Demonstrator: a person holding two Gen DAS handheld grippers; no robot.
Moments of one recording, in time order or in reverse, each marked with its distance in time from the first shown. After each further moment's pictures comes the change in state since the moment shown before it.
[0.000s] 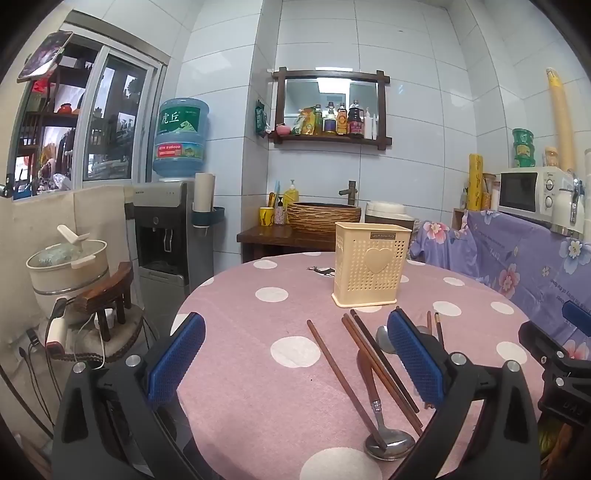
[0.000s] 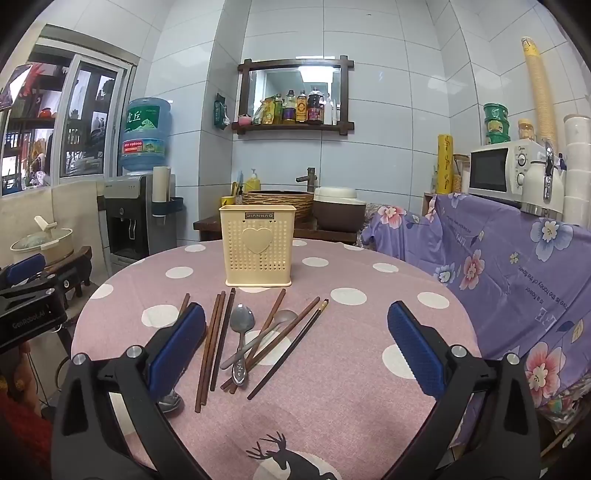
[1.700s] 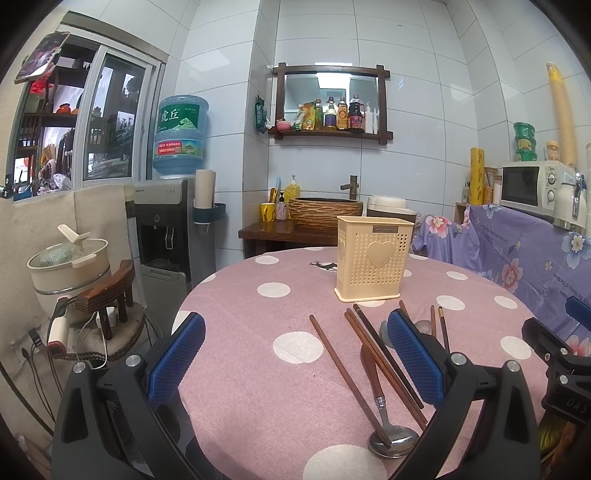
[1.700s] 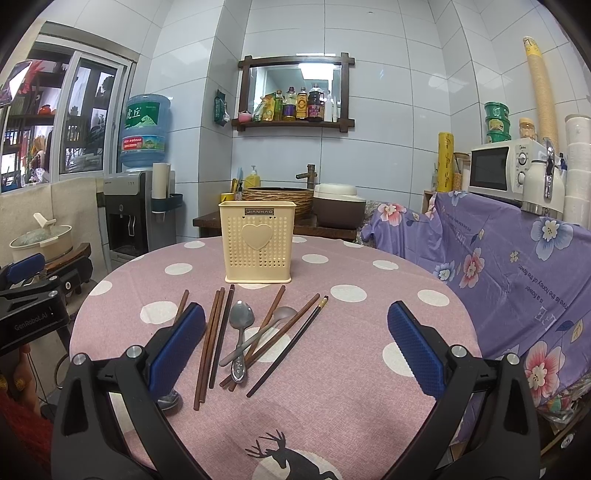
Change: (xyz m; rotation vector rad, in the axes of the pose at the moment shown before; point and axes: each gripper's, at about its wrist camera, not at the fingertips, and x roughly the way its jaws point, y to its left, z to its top) left arm 0.003 0.004 -0.003 0.010 0.011 0.004; right arm 0.006 0.005 -0.009 -0.008 0.005 -0.005
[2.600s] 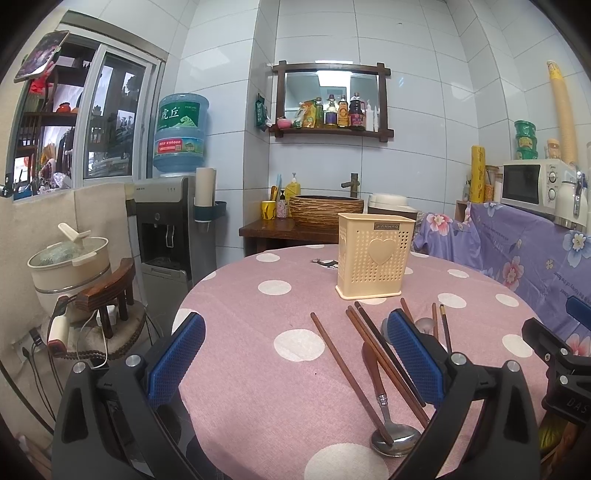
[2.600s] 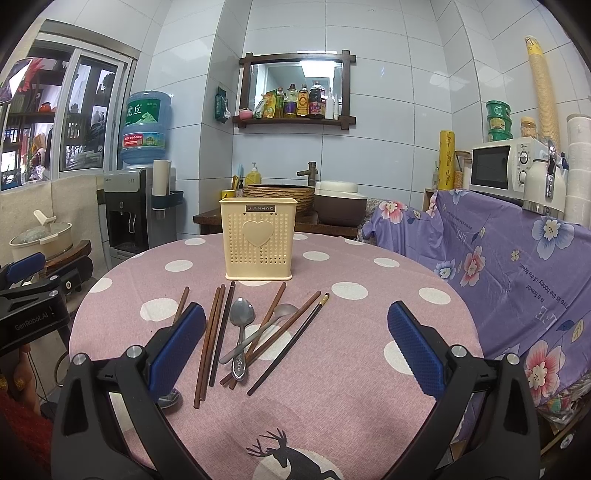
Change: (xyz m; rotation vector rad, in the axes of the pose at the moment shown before) left arm 0.000 0.005 -0.003 0.003 0.005 0.002; right arm 0.004 0.000 -0.005 0.002 0.014 0.003
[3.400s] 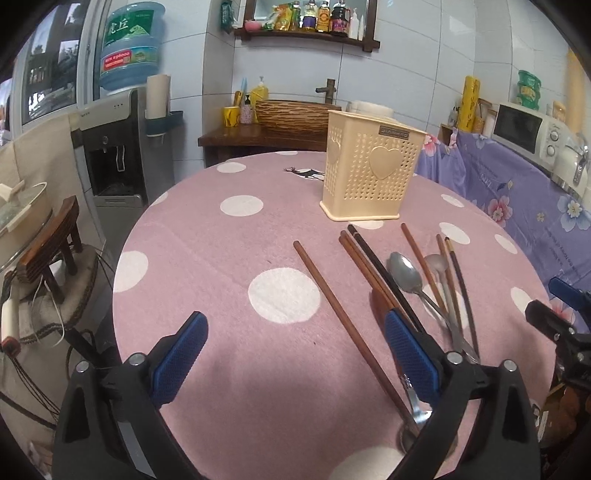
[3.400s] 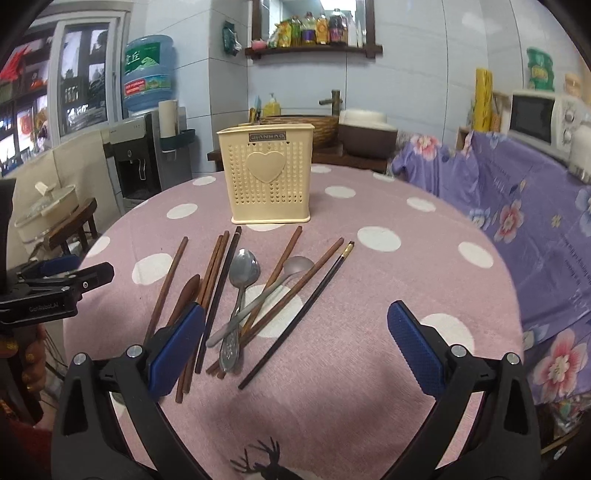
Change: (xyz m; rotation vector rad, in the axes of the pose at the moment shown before) left arm 0.103 0.017 -0.004 0.032 0.425 -0.150; right arm 0.087 -0.016 0.011 0.023 0.315 0.119
